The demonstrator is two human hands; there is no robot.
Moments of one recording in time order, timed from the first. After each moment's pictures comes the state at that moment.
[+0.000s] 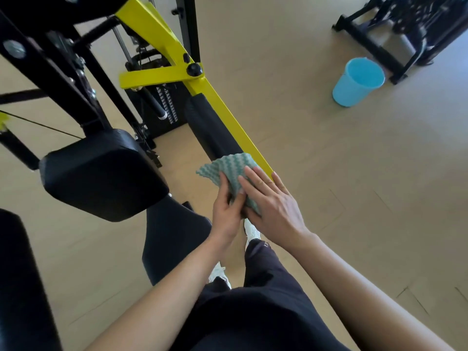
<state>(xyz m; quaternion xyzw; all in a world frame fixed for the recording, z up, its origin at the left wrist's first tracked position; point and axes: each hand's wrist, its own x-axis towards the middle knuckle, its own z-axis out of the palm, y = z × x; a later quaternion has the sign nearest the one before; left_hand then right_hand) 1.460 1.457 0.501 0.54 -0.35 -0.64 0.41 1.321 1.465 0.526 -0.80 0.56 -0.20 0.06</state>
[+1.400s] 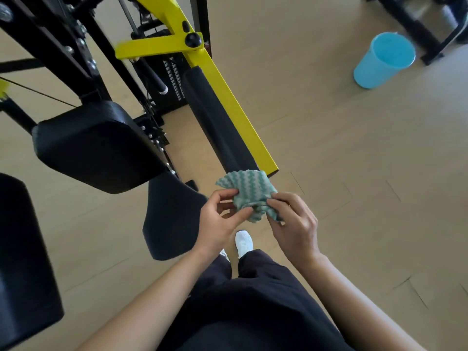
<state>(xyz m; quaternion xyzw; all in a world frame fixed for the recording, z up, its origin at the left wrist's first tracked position) 1.460 1.517 0.507 0.60 -0.35 -0.59 0.40 1.275 1.534 0.503 -0.70 0.60 -0.38 0.05</state>
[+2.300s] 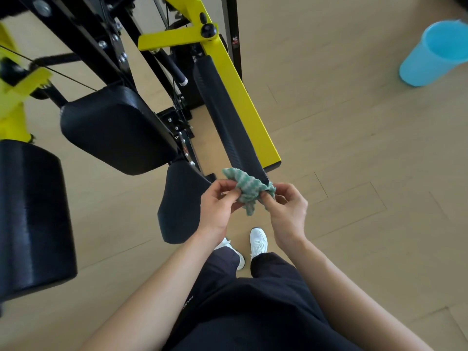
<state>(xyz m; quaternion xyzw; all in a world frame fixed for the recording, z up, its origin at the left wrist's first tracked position) 1.430 1.516 0.510 0.65 -0.21 -0.57 0.45 1.287 1.519 0.500 -0.28 0.67 -0.44 0.53</state>
